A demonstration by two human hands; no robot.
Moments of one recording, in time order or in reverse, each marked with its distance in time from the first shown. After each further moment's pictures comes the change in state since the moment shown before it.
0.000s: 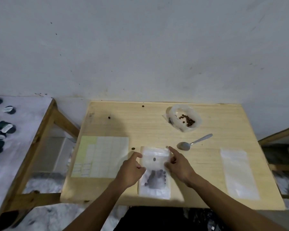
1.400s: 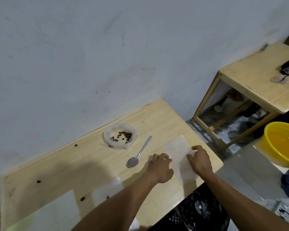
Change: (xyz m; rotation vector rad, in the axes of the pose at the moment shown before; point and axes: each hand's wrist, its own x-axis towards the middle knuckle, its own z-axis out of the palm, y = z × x) left_hand 0.055 0.183 0.185 0.804 -0.589 0.625; right_hand -0.057 0.149 -0.147 0.026 0.770 0.541
